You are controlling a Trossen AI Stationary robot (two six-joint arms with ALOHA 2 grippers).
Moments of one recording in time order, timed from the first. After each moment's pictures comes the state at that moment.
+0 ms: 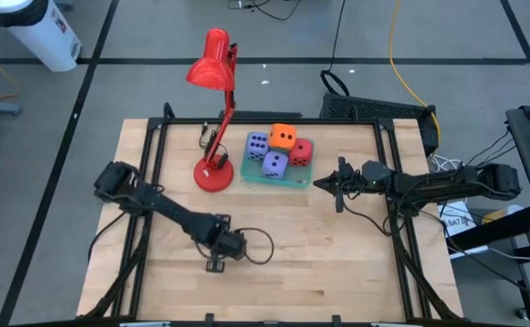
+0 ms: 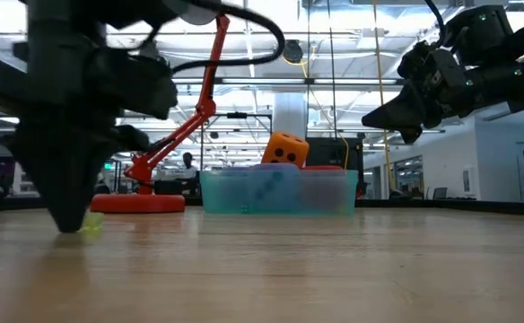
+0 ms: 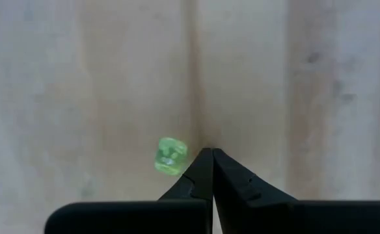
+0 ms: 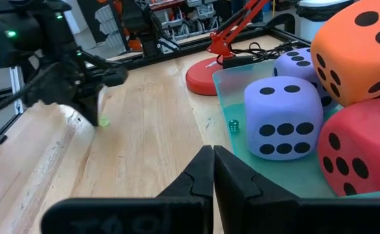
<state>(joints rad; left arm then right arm) -0.41 1.81 1.07 -0.70 0.01 -0.32 -0.19 0.96 0.17 0.59 -0.08 0.19</state>
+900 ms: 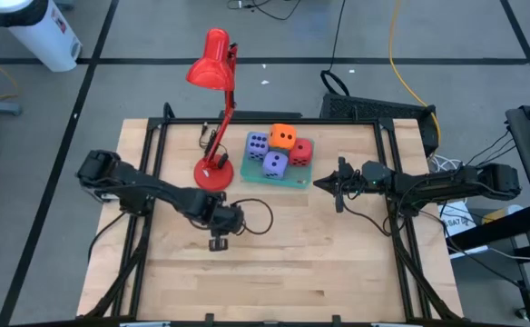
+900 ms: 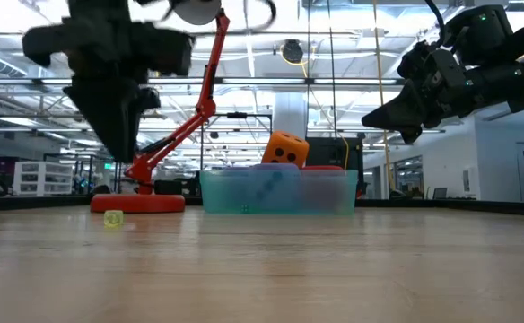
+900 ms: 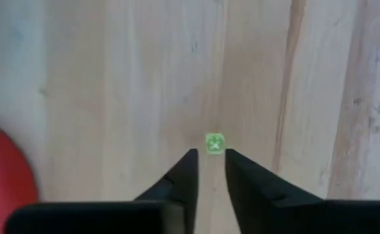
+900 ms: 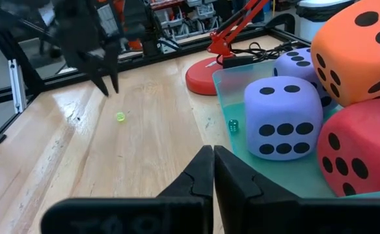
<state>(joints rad) -0.26 1.60 1.07 -0.79 -0.07 -0.32 -0.19 0.96 0.17 0.59 -0.08 0.19</state>
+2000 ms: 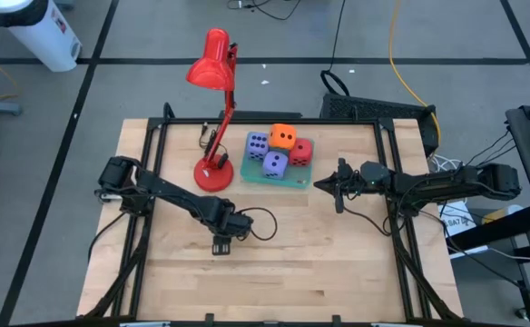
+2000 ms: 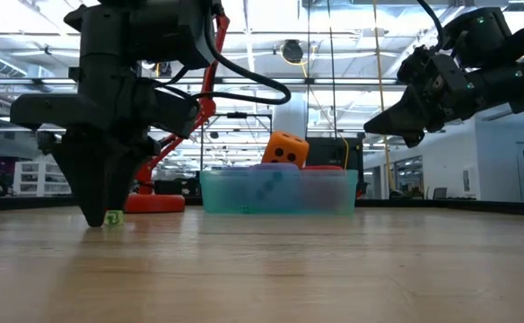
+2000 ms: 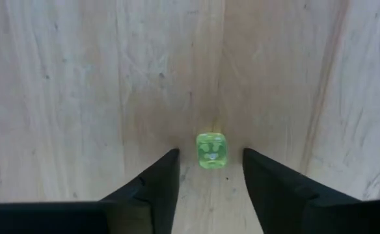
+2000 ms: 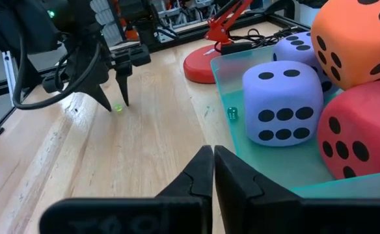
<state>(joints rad) -0.25 1.81 1.07 -0.76 0.03 -0.29 -0.19 0.96 0.17 0.55 -0.08 0.21</state>
